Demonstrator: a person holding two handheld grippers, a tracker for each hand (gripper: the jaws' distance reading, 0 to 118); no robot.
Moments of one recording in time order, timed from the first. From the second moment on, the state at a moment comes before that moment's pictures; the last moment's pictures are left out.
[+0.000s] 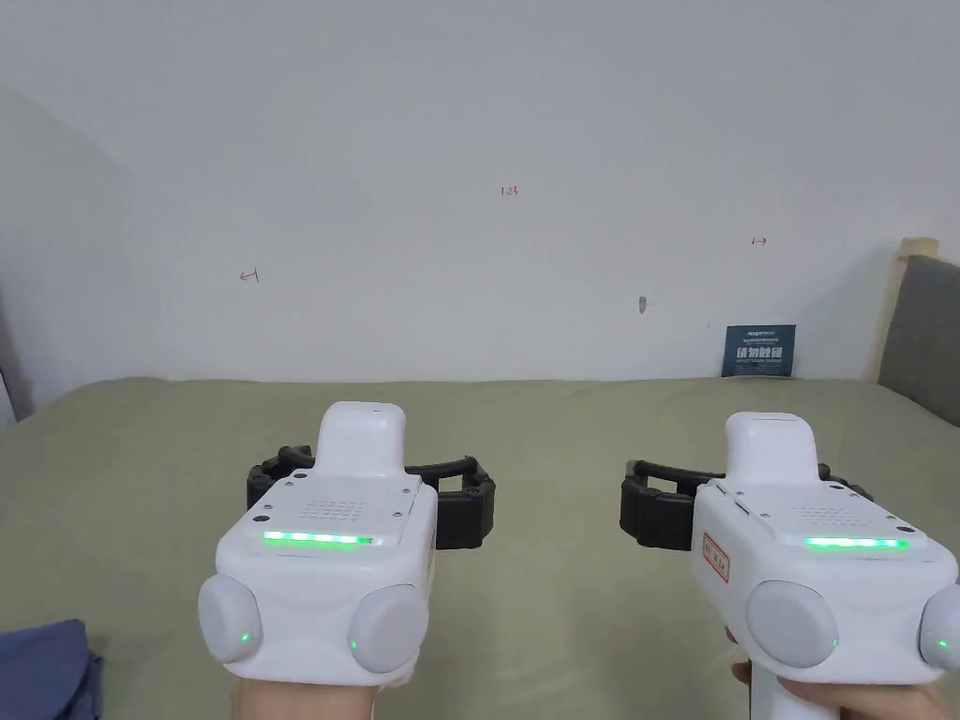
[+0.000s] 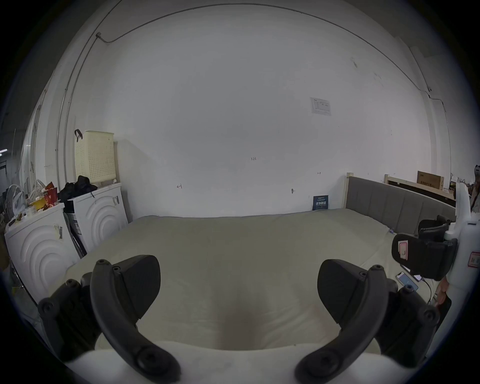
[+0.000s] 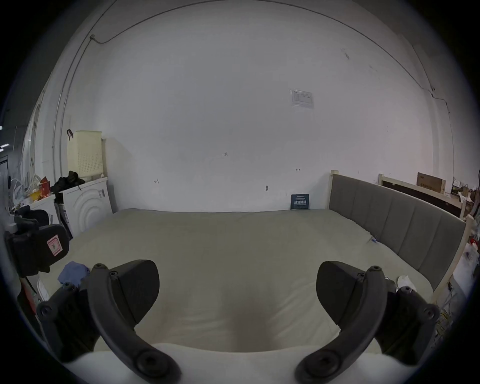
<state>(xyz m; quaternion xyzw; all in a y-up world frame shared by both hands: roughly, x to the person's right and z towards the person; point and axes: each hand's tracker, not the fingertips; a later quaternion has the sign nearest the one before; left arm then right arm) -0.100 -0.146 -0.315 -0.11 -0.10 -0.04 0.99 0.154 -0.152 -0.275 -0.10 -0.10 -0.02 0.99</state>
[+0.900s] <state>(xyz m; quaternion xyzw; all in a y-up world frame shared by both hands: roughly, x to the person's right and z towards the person) -0.102 -0.149 -0.315 -0.12 -0.10 -0.02 0.99 0.148 -0.160 -0.271 -0.09 -0.08 0.01 0.99</state>
